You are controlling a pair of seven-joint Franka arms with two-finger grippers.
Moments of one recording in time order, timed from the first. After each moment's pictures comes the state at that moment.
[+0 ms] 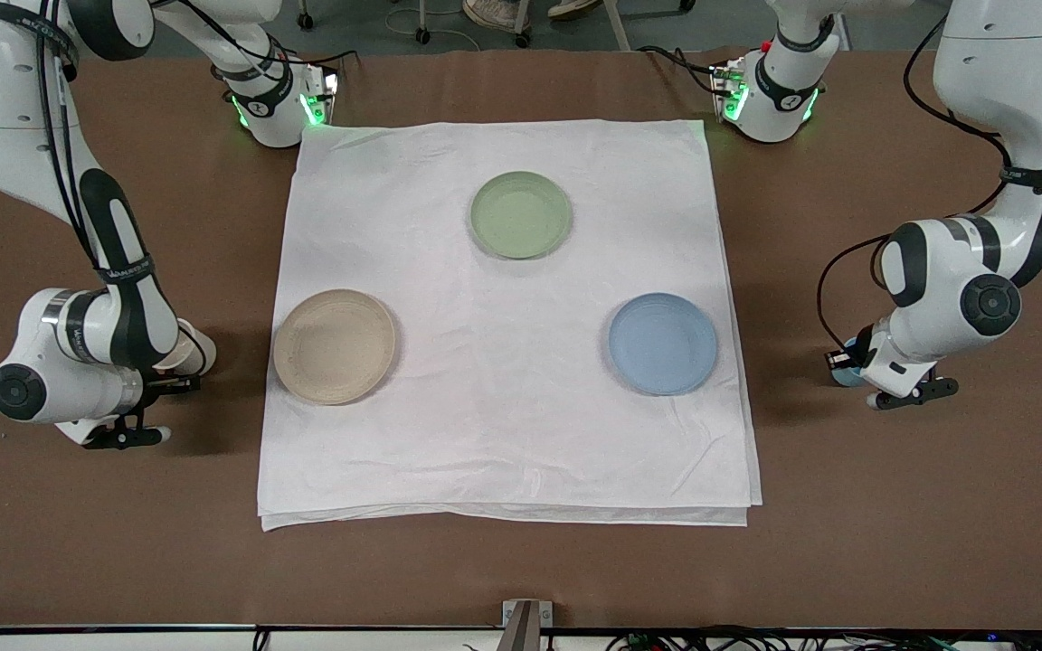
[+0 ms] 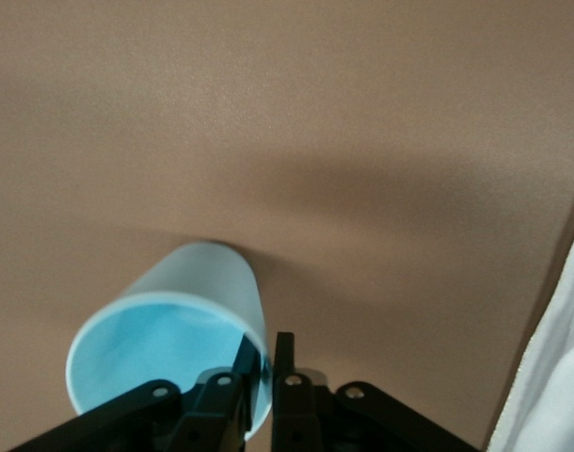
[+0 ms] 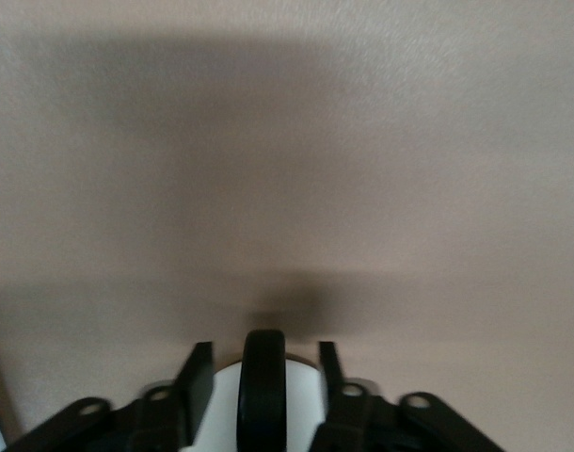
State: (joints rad) left arm -0.07 0.42 0.10 -2.01 -0.02 2.36 -0.16; right arm -0.09 0.68 -0.06 -1.66 -0.06 2.08 -0.17
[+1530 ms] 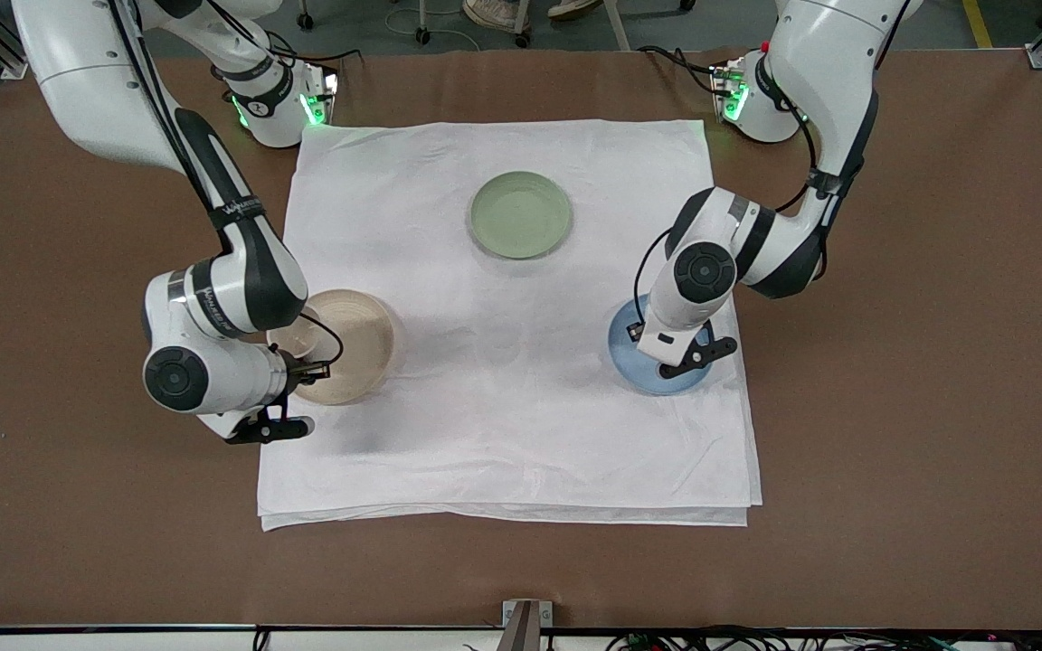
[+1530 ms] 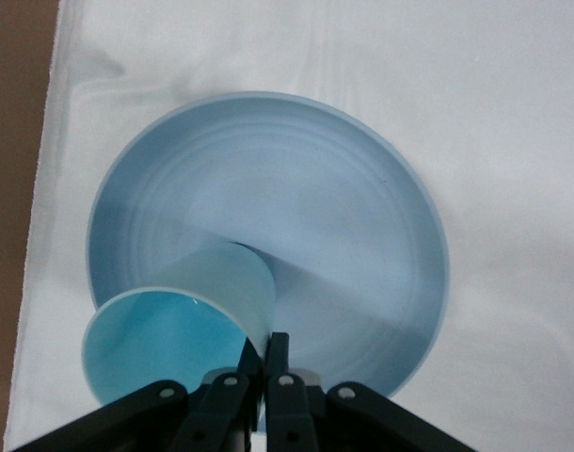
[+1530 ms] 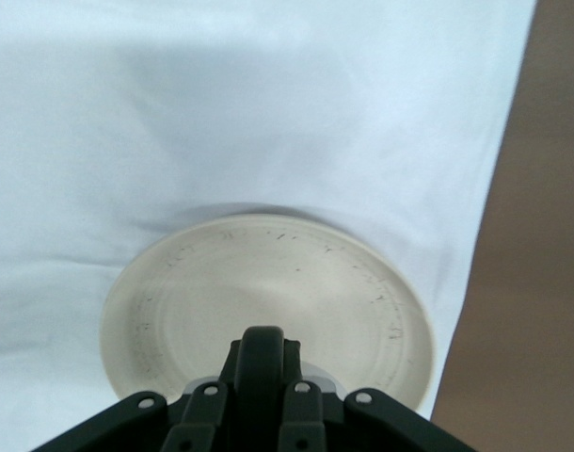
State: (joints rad) left arm -0.47 0.48 -0.05 -1.86 -0.01 2.20 -0.88; right arm 0.12 0.63 0.15 -1.53 0.00 1.89 0.16
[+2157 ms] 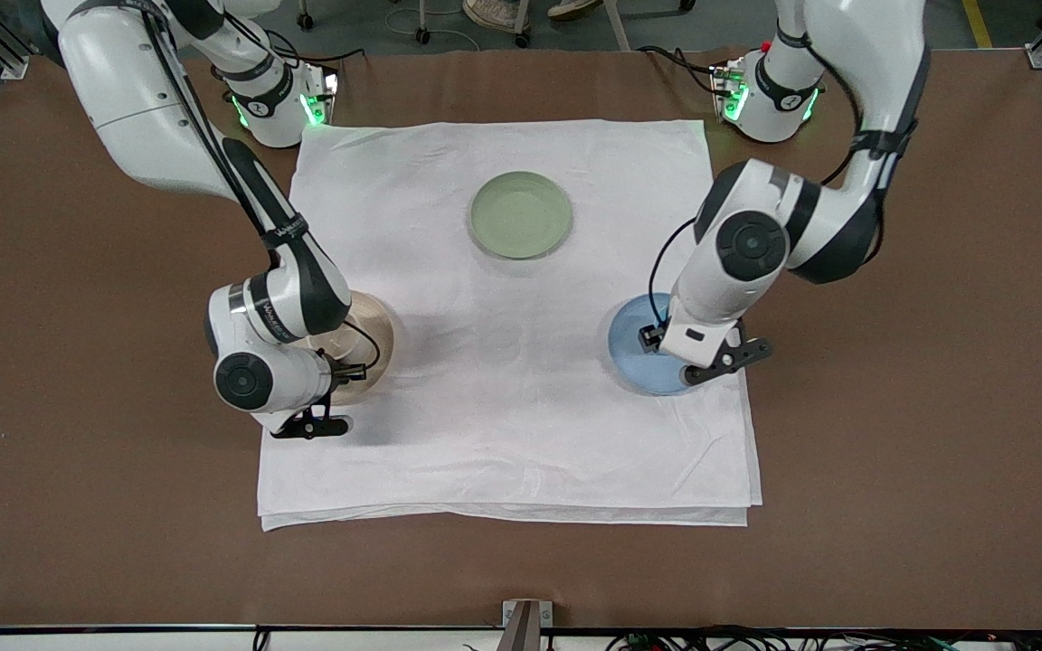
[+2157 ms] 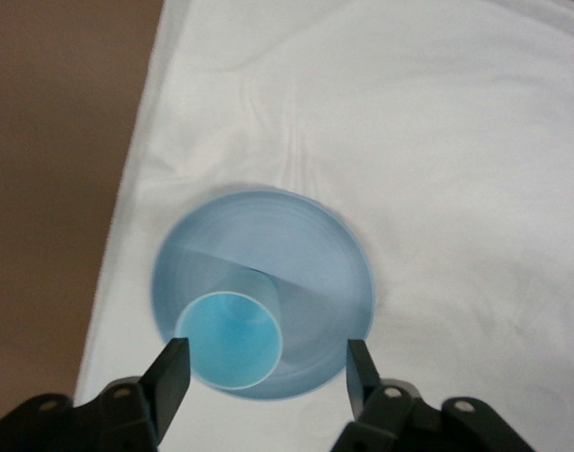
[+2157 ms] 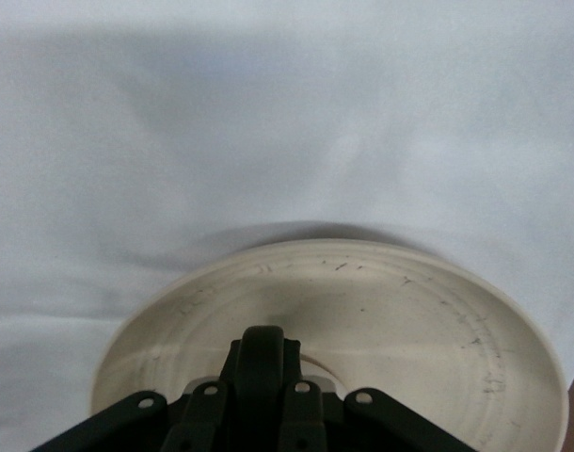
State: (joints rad) left arm -0.41 0.32 -0.03 -1.72 -0.01 2.00 -0.76; right arm 0.19 0.71 0.14 -1.59 0.00 2.02 0.26
